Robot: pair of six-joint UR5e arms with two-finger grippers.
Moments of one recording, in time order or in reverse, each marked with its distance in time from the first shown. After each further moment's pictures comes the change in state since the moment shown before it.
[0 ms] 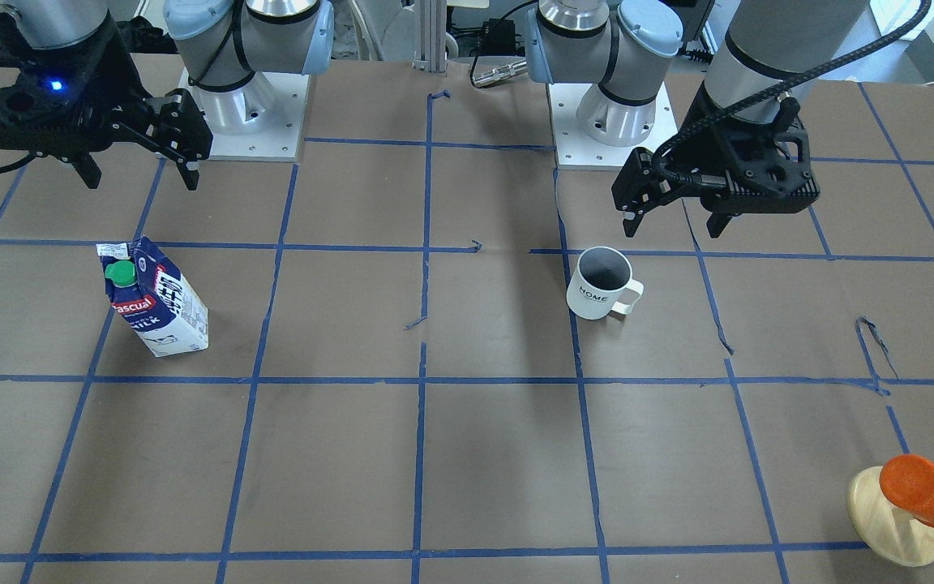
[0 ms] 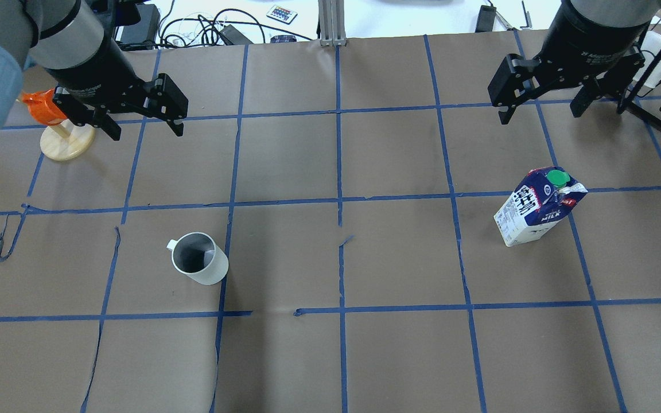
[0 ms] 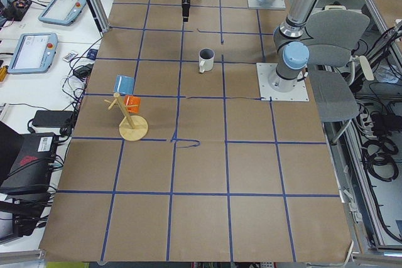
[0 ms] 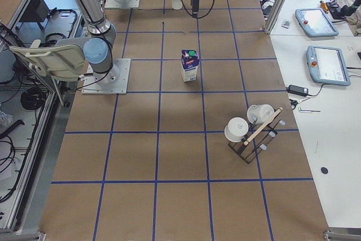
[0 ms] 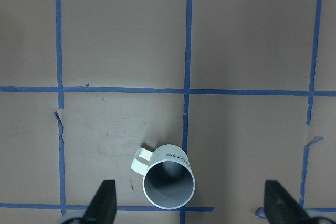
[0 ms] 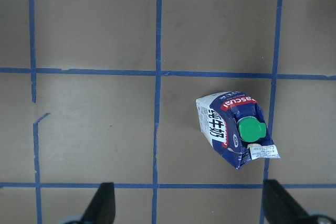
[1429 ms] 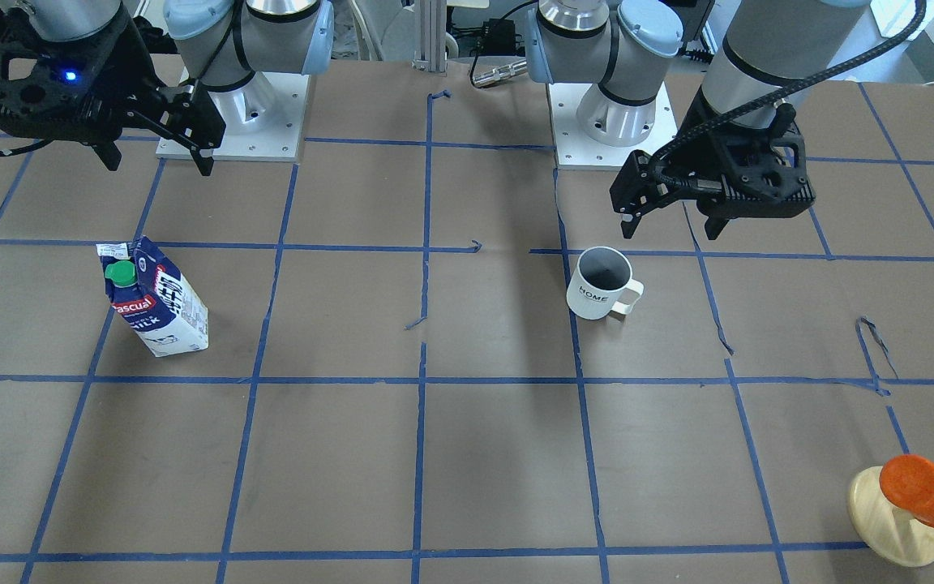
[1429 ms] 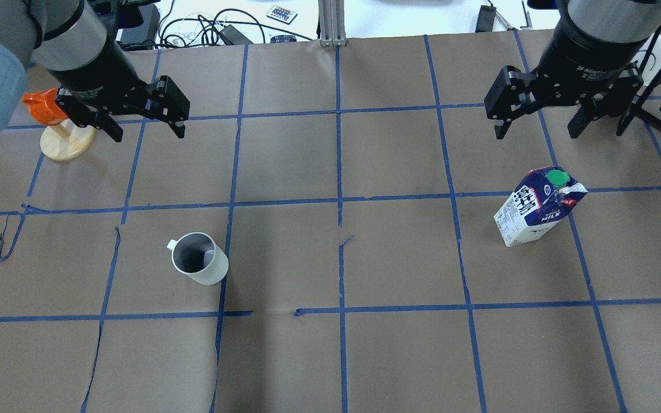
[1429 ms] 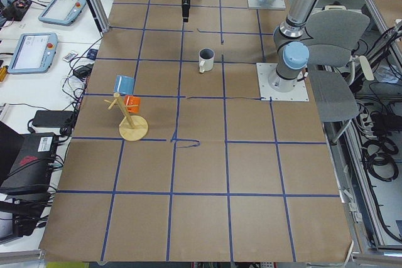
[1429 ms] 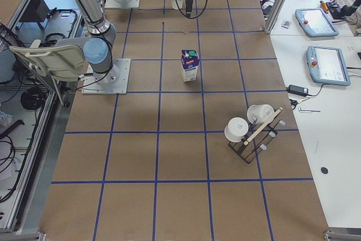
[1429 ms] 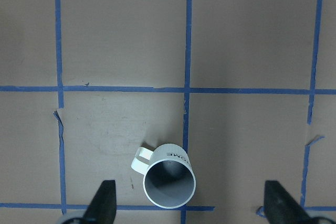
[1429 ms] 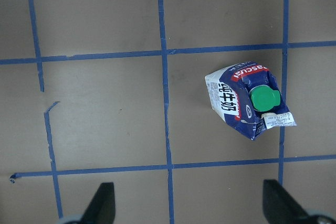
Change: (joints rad) left arm -0.002 -0.006 -0.002 -0.003 -0.001 0.007; right arm 0.002 -0.024 0.020 0.057 0.026 0.070
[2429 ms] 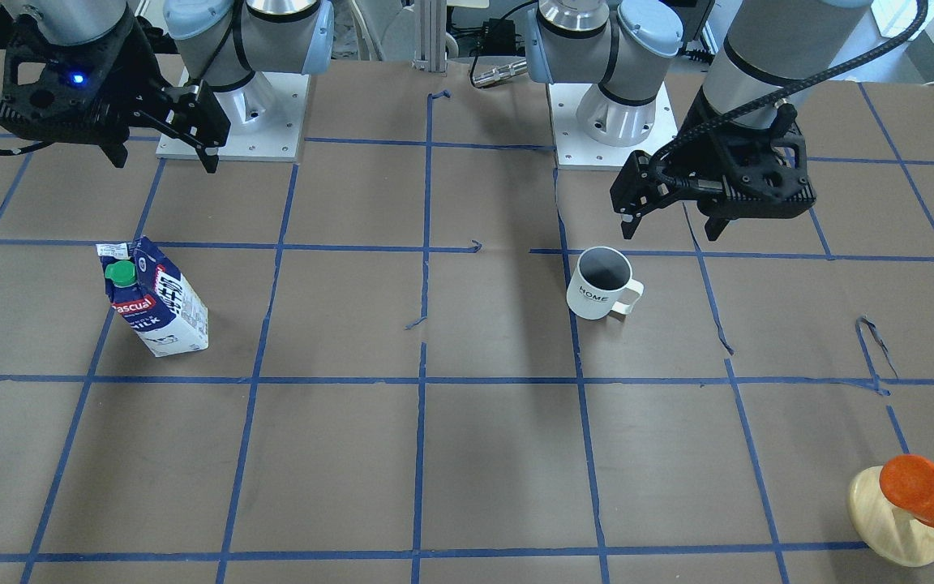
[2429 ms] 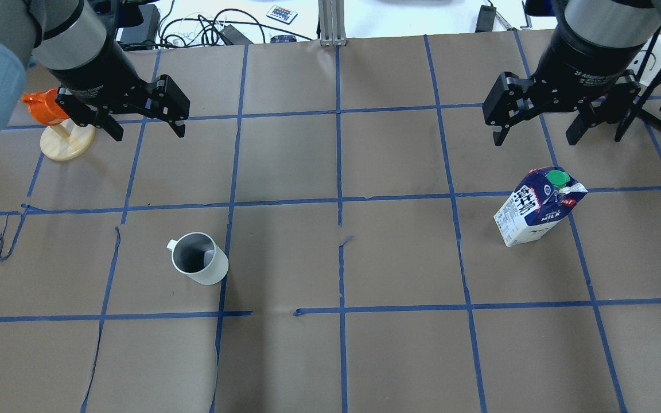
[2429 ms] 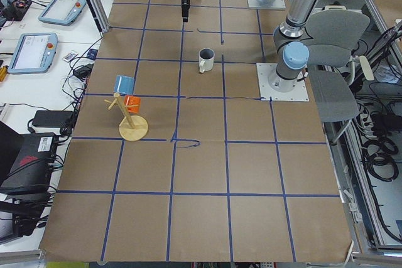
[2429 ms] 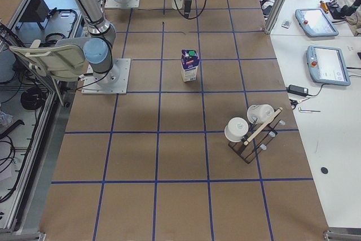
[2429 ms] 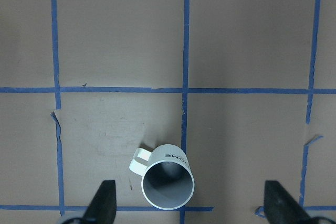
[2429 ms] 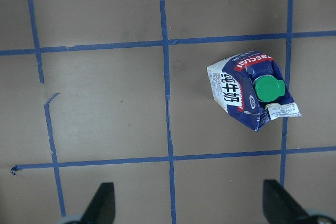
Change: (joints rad) left arm 0.001 0.000 0.002 0.002 -0.002 0.004; right arm 0.003 0.004 0.003 0.027 0.000 0.006
